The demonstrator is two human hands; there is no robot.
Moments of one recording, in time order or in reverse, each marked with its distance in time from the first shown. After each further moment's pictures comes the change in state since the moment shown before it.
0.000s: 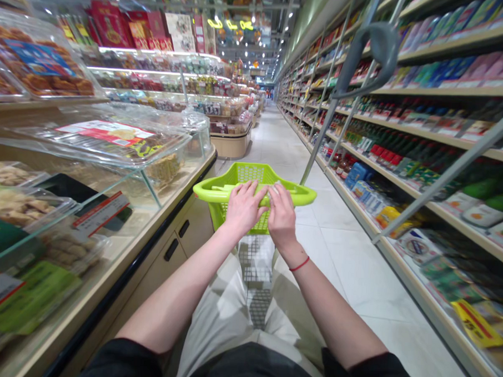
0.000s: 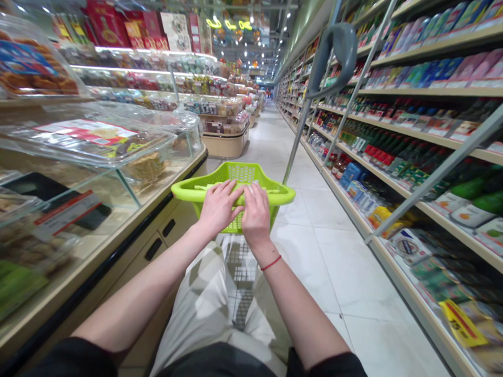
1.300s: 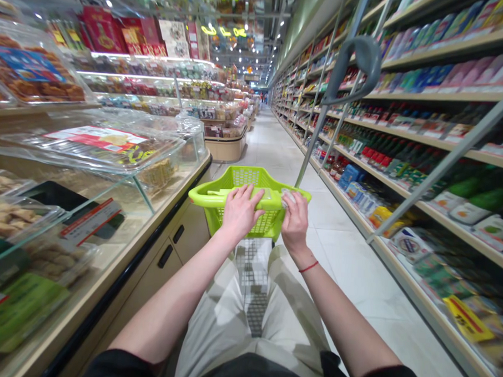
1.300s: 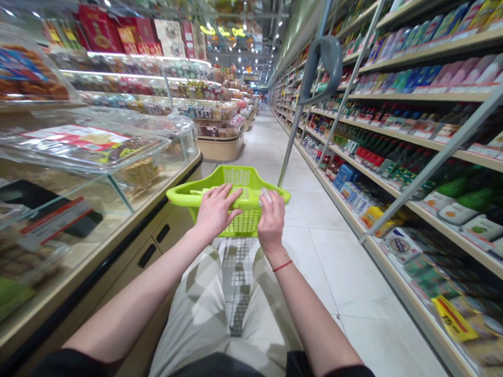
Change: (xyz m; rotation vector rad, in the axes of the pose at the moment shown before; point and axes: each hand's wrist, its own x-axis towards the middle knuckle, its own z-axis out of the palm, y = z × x) left_hand 0.002 0.005 -0.003 0.009 -0.007 -0.002; right_hand -0.016 0.040 -0.024 -0.029 0.153 0.027
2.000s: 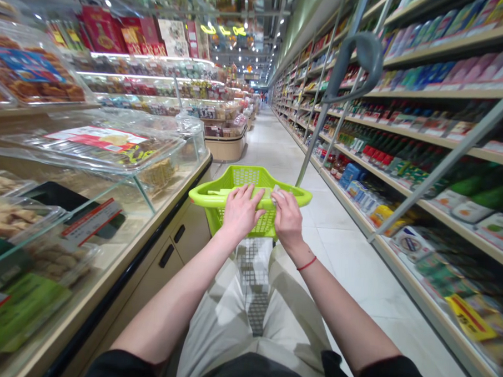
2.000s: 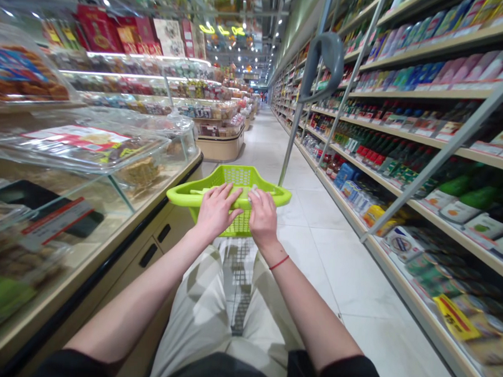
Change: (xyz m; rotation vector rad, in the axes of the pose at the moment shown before) left_hand -0.001 0.002 -0.001 -0.002 -0.007 0.000; right_hand 0.017 -0.019 0.006 0.027 -0.148 -0.021
